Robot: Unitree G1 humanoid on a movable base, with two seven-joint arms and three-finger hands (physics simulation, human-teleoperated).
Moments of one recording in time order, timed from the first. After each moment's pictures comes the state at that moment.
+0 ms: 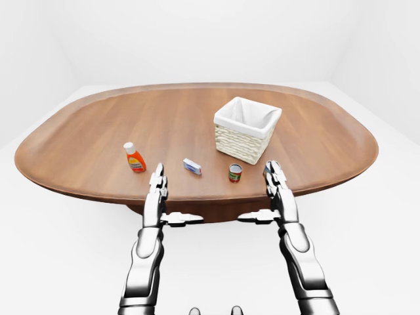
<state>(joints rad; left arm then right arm) 0.00 0.01 0.01 0.00 -0.01 0.00 -0.02 0.00 -0.01 -0.01 0.00 0.01 0.00 0.02</state>
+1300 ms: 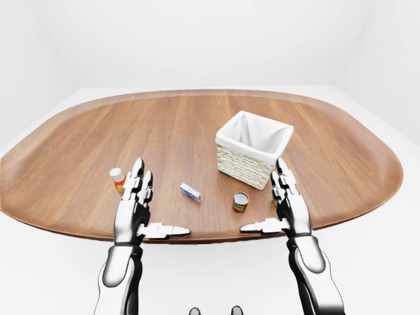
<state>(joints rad) 0.20 0.00 0.10 -0.43 -0.11 0.09 -0.17 0.18 0.00 0.04 -0.36 -0.04 0.08 0.03</state>
